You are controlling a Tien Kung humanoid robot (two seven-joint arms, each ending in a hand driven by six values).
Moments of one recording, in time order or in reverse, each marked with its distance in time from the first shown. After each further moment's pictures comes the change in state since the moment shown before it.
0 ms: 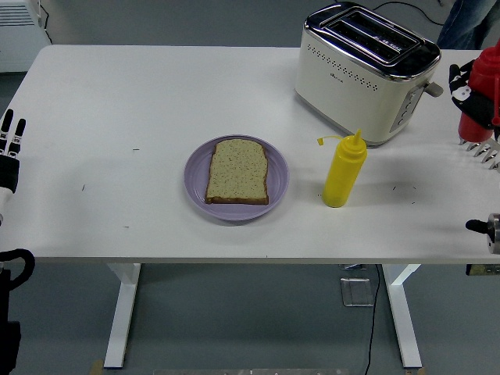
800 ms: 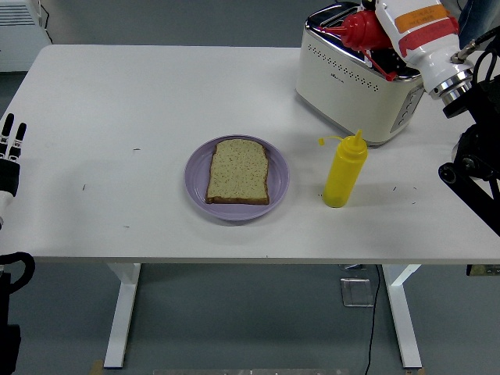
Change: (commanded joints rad) left arm 0.009 -0.001 -0.003 0.001 0.000 0.000 -0.001; right arm 0.486 -0.040 -0.399 -0.121 -0.940 0.221 -0.303
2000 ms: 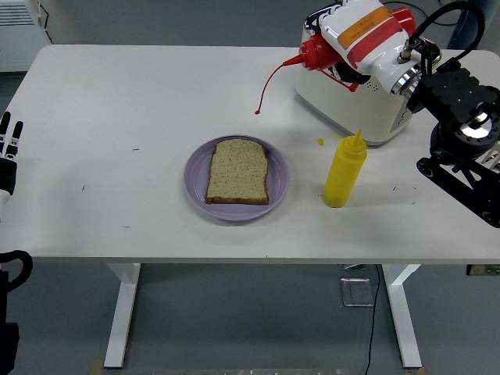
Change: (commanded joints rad) left arm -0.005 0.002 -0.006 0.001 -0.002 0.000 0.000; right arm 0.136 0.014 -0.211 -0.061 0.000 0.063 -0.012
